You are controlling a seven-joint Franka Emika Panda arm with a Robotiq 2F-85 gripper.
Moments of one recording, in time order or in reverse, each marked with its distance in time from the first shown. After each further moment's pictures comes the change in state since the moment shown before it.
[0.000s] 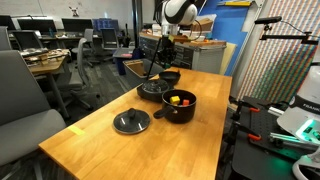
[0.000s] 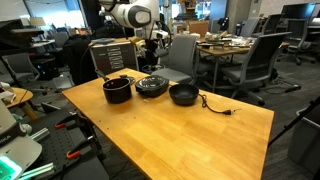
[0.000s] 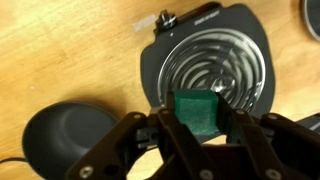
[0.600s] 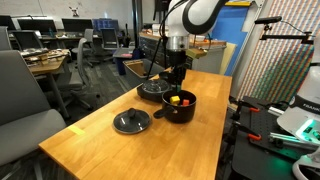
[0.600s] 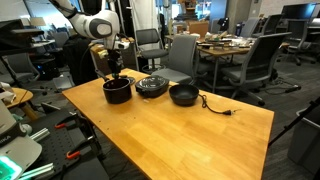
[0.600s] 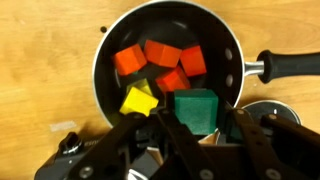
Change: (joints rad) arm 0.140 -0.230 0.174 -0.457 0.011 0.174 0.013
